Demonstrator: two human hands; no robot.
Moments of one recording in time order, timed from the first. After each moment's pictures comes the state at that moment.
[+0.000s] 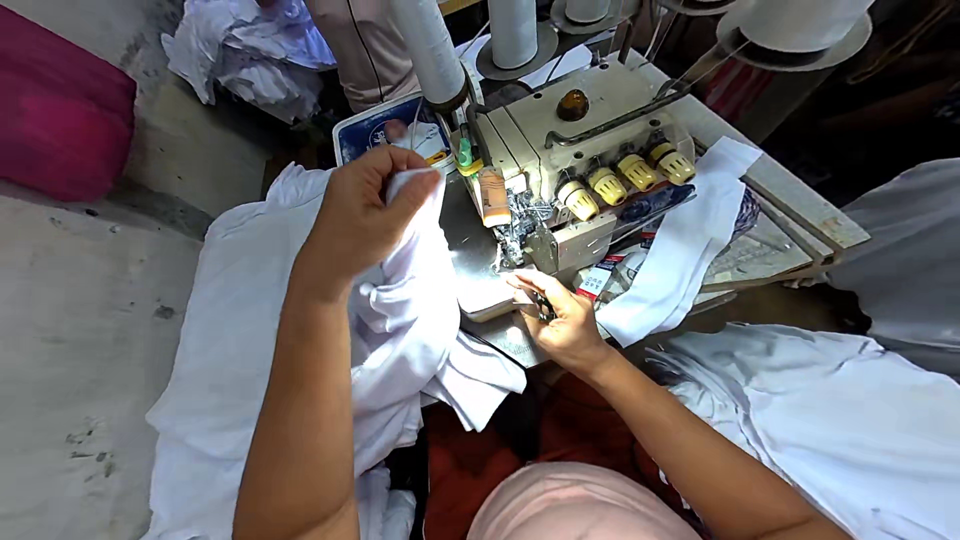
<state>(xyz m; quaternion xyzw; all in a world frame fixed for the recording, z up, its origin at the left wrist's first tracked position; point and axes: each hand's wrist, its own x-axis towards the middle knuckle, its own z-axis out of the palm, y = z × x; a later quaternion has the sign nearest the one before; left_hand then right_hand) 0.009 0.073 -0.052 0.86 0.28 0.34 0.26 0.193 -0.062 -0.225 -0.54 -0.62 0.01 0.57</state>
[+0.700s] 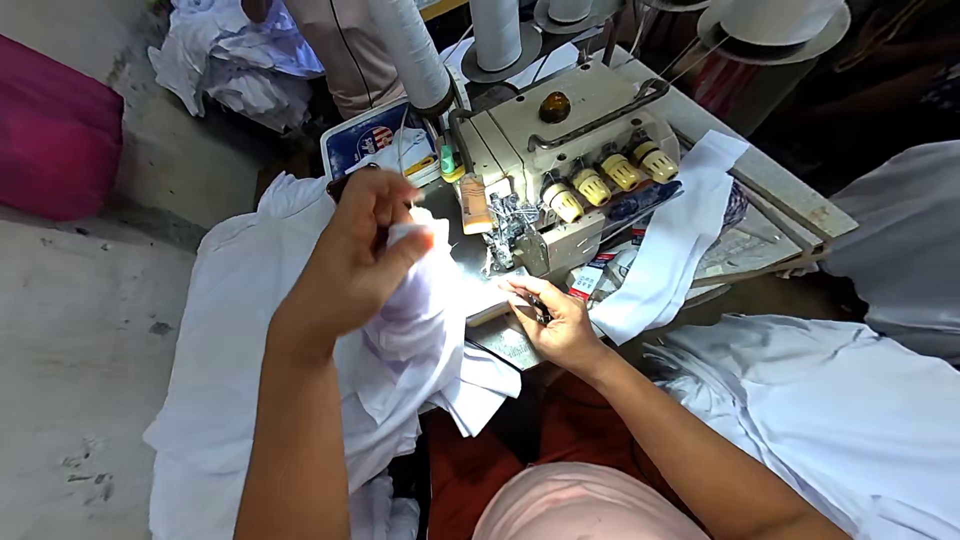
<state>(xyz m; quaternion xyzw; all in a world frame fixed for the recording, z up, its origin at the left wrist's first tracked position) -0.003 0.050 -0.056 0.89 0.21 0.29 0.29 0.198 -0.066 -0.227 -0.51 -0.60 0.09 0.60</state>
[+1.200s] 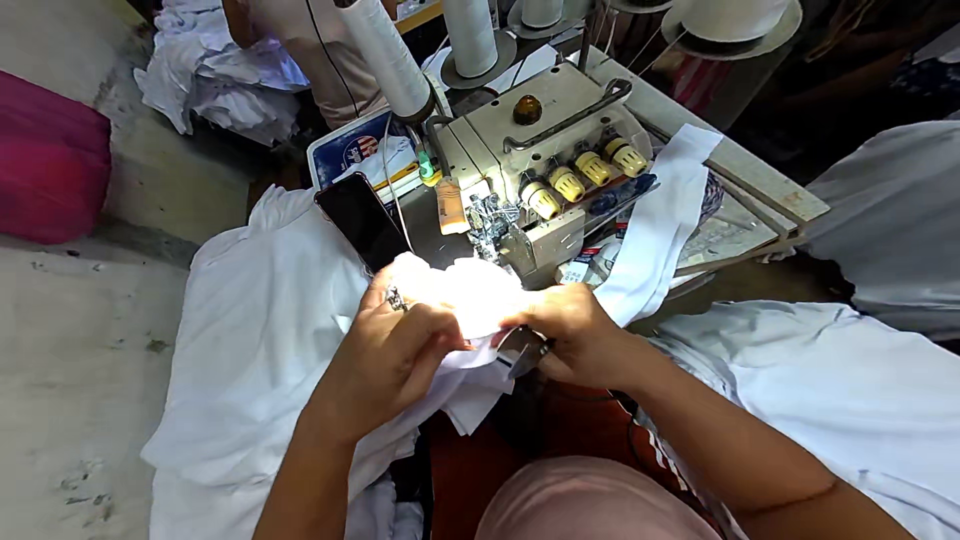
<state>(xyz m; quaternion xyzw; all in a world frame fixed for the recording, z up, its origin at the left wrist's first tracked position) -0.009 -0.007 -0.093 0.94 0.13 0.30 0.11 0.215 -0.089 -0.151 -0.37 -0.76 0.04 0.54</state>
